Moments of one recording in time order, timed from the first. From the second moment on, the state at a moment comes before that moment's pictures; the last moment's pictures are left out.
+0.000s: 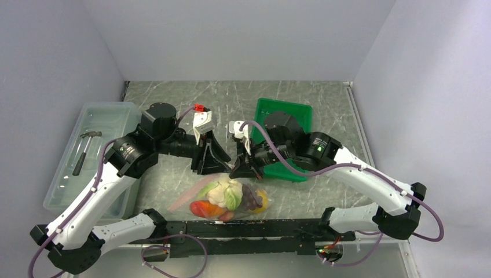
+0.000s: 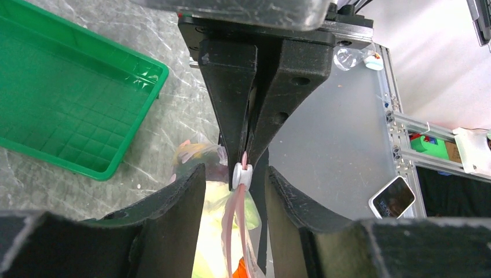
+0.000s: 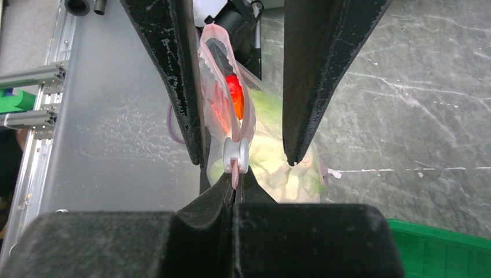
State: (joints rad) left arm -0.68 1.01 1.32 -0.70 0.88 -0.05; right arm 1.03 1.23 1.40 -0.67 -0.59 -0.05
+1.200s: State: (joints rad) left arm -0.68 1.00 1.31 -0.70 0.85 -0.03; right arm 0.98 1.24 1.40 -0.65 -0.62 0.02
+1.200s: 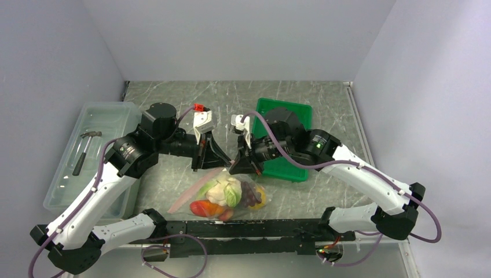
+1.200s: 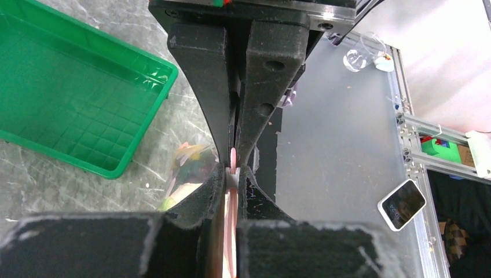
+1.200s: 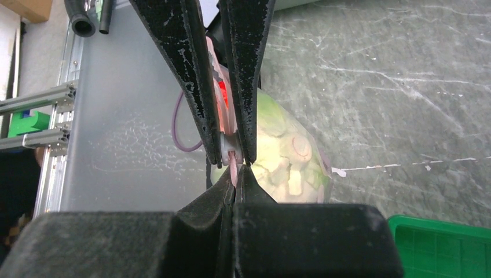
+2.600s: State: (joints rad) left arm -0.68 0.97 1.31 -0.72 0.74 -0.02; right arm 0.84 1.12 1.53 -0.80 -0.52 0.06
